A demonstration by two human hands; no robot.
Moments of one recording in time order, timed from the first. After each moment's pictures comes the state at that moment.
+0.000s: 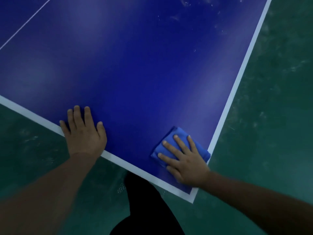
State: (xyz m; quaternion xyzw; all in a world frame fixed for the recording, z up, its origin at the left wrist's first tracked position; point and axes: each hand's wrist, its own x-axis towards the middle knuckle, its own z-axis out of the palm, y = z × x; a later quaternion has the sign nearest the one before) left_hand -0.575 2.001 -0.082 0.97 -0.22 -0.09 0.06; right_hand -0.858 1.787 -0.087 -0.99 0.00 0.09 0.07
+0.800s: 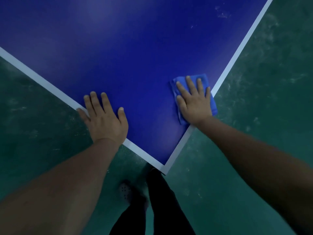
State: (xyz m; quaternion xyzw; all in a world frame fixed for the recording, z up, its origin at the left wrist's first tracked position) left_hand -0.730 1.952 -0.094 0.98 -0.14 -0.08 0.09; right_hand -0.832 1.685 -0.075 -0.96 0.25 0.06 0.05
